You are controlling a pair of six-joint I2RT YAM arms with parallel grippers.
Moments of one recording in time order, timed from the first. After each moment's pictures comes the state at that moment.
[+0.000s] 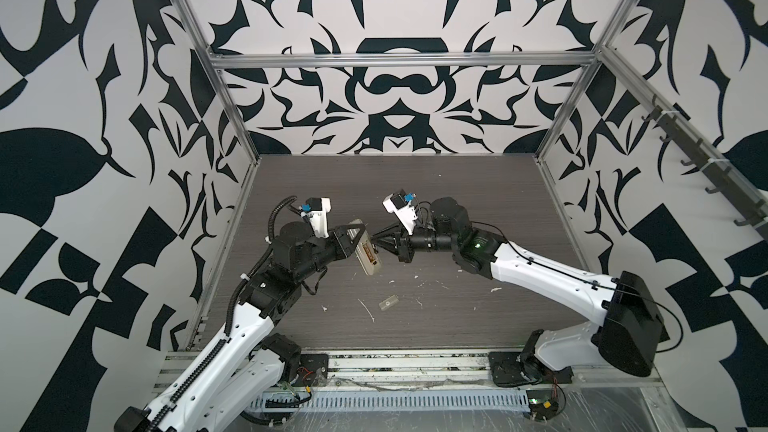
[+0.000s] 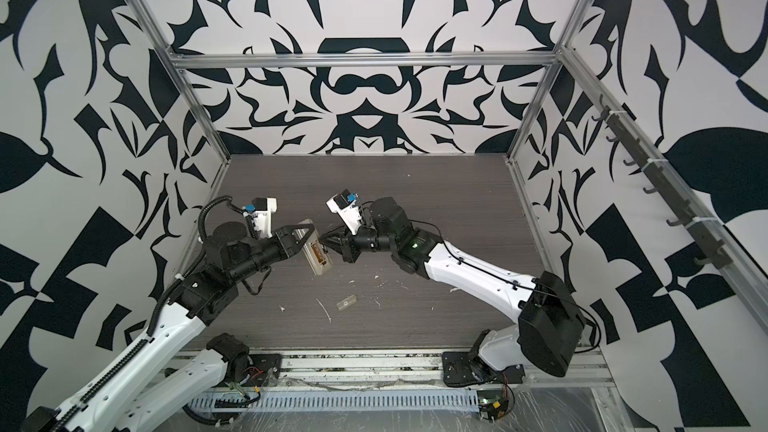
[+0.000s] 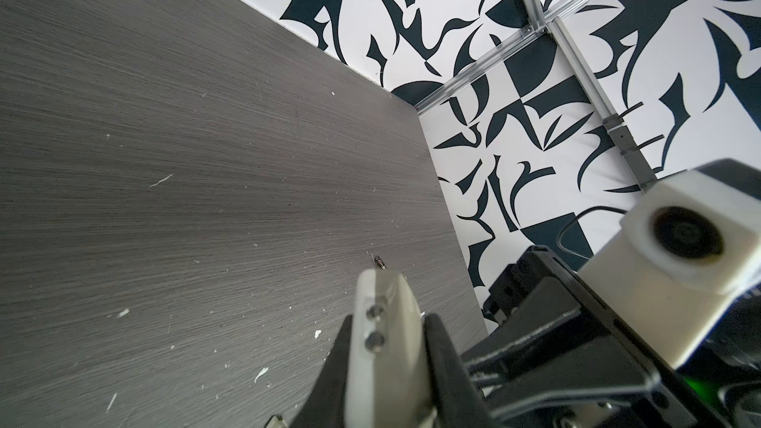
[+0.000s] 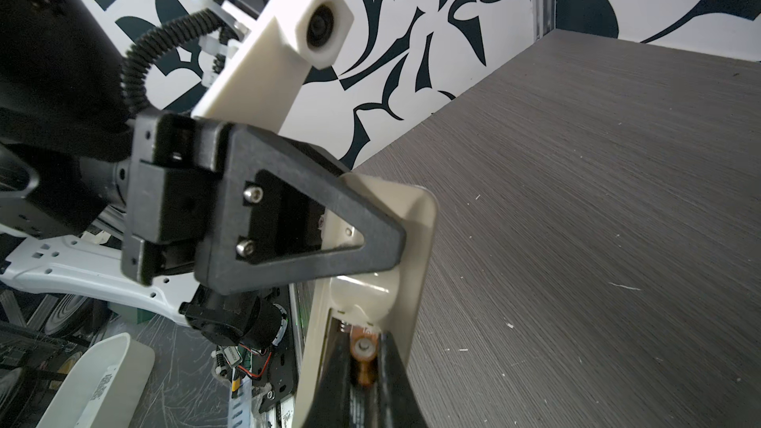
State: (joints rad) left arm -0.51 0.77 0.67 -0.18 0.29 -0.82; right arm 0.85 1.41 1.03 0.07 -0.54 0.31
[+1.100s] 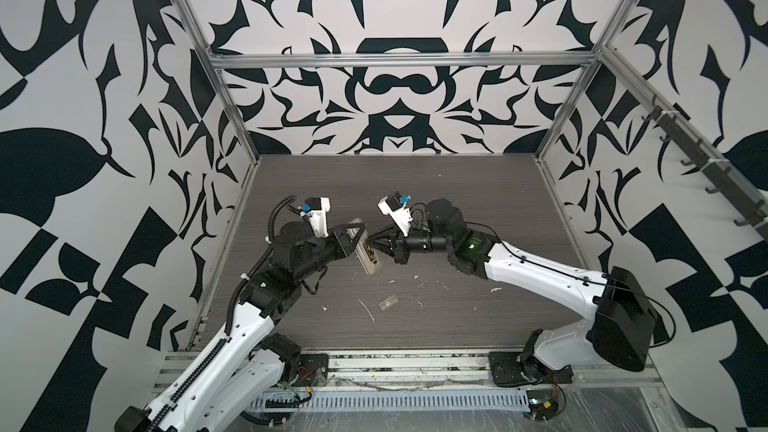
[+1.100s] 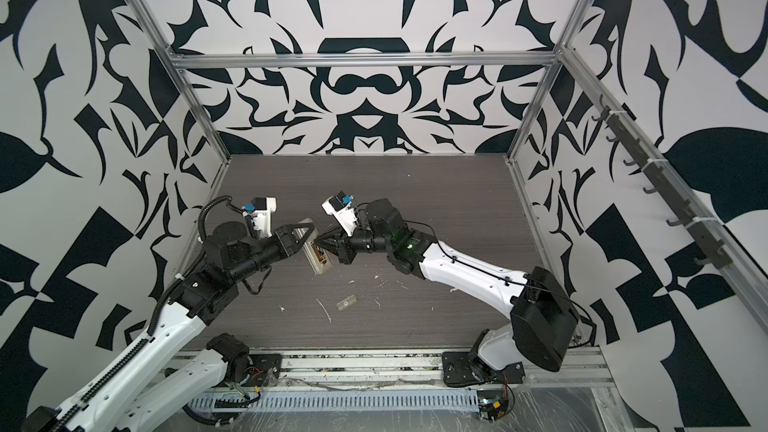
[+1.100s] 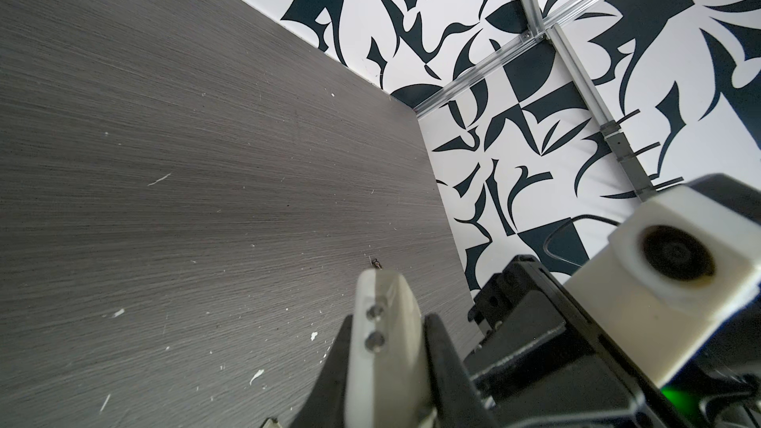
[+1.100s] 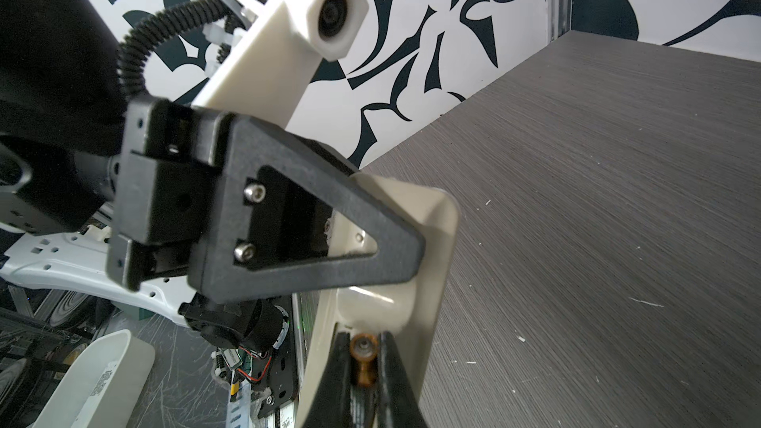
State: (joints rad) left arm -0.51 0.77 0.67 -0.17 0.29 -0.84; right arm 0.86 1.44 1.03 0.11 -0.54 0.31
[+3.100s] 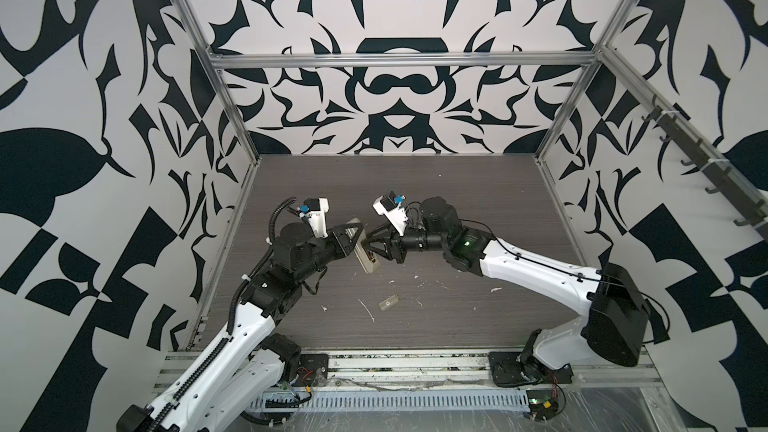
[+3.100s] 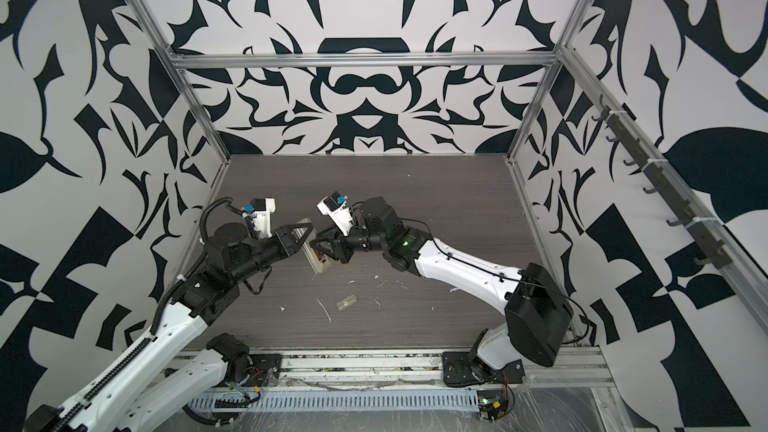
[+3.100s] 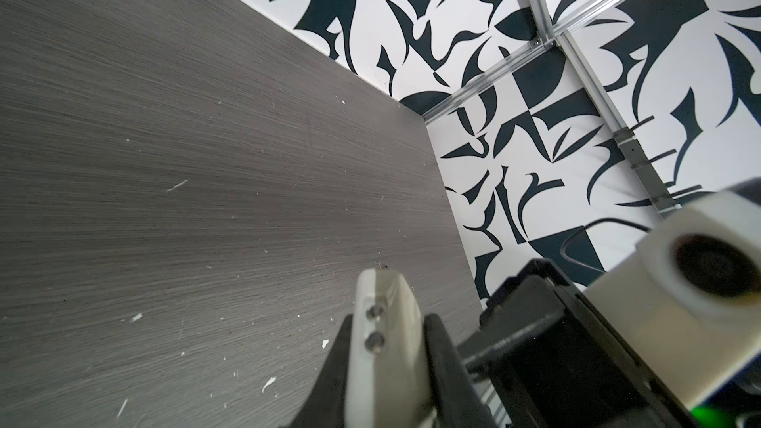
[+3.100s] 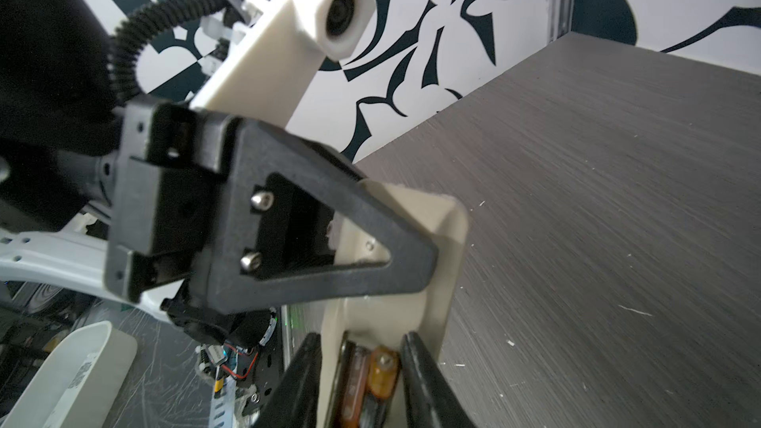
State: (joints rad) left arm -0.51 0.77 0.64 -0.14 0.28 -0.83; right arm 0.86 1.48 1.07 0.07 -0.52 0.25
